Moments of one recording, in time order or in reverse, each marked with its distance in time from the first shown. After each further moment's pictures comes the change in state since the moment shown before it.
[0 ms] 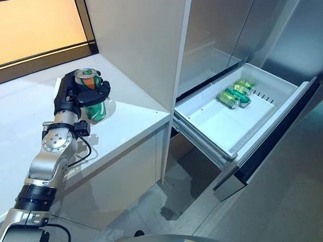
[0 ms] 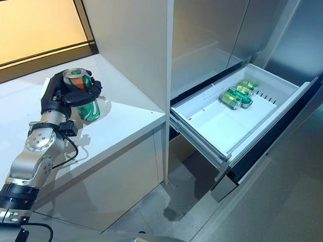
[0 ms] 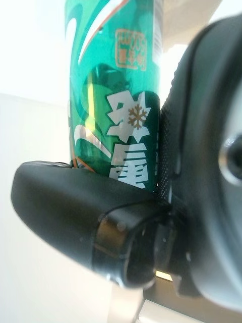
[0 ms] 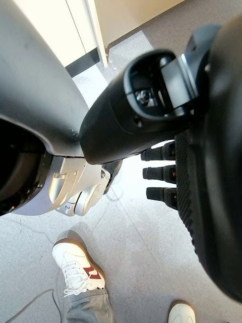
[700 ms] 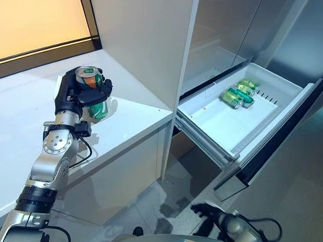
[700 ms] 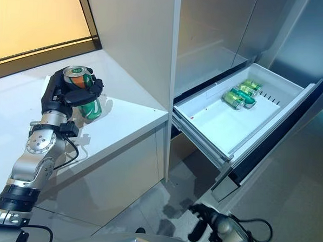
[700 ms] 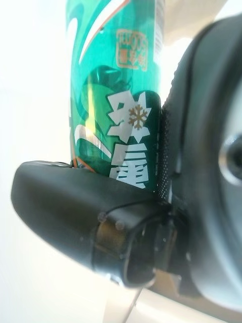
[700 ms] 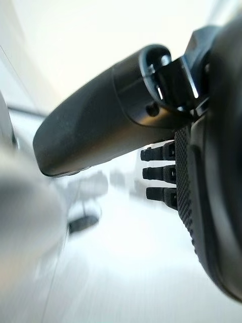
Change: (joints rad) left arm 0.009 -0.012 -0.025 -0.005 0.003 -0.104 -0.064; right arm -0.077 -0.050 0.226 -0.512 -0.363 -0.114 0.057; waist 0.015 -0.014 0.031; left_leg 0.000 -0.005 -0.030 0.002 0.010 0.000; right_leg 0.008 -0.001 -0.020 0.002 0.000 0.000
